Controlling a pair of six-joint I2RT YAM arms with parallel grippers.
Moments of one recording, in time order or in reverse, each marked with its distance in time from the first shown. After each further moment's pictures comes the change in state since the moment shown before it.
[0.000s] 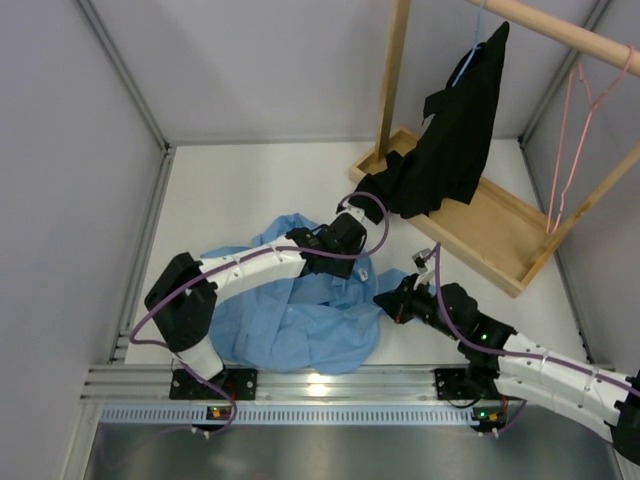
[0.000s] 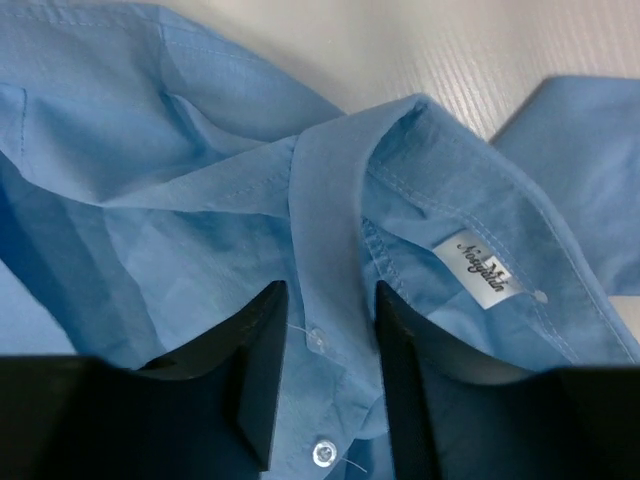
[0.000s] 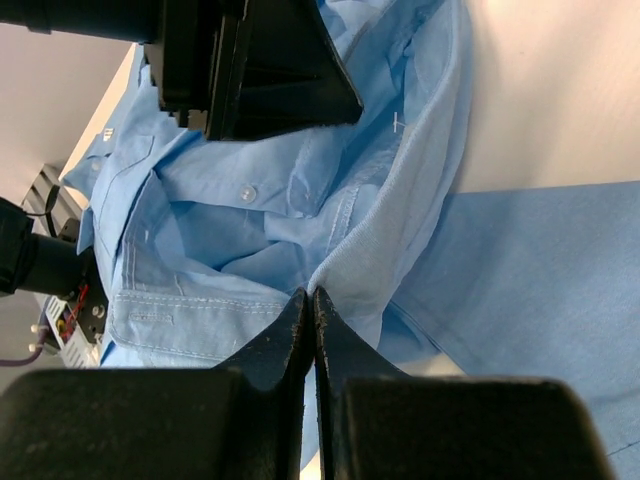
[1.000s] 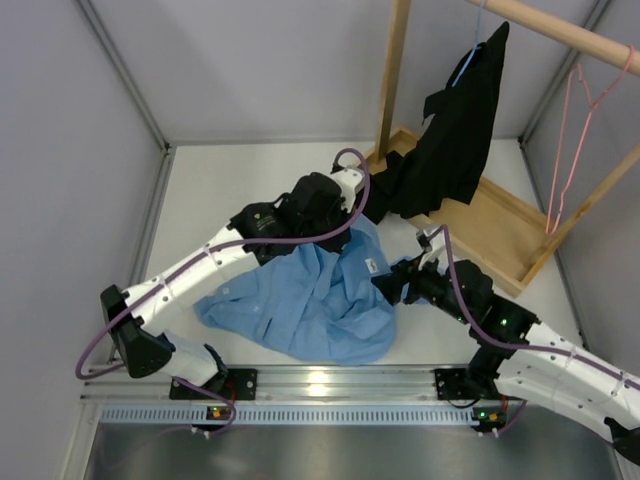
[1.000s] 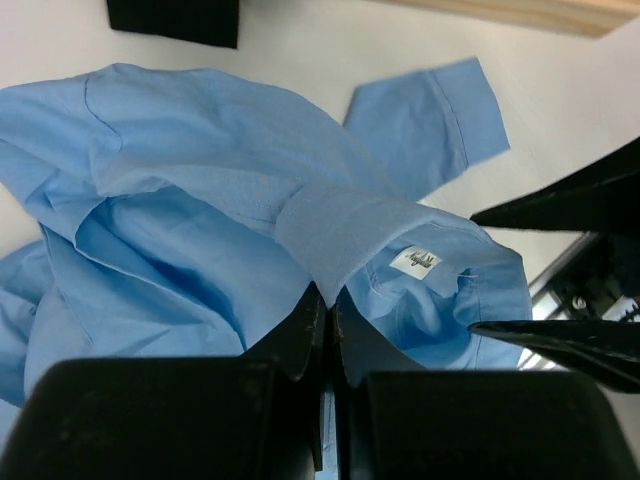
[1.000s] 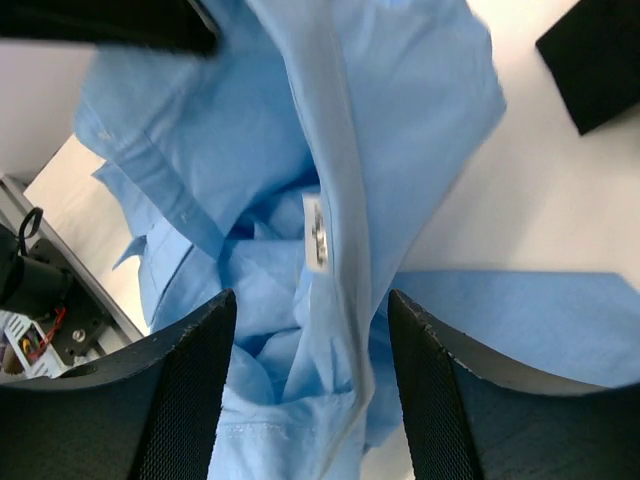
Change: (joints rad) left arm 0.001 -0.232 0.296 -0.203 0.172 0.172; right arm -0.001 -0.002 0.313 -0.295 0.068 -0.198
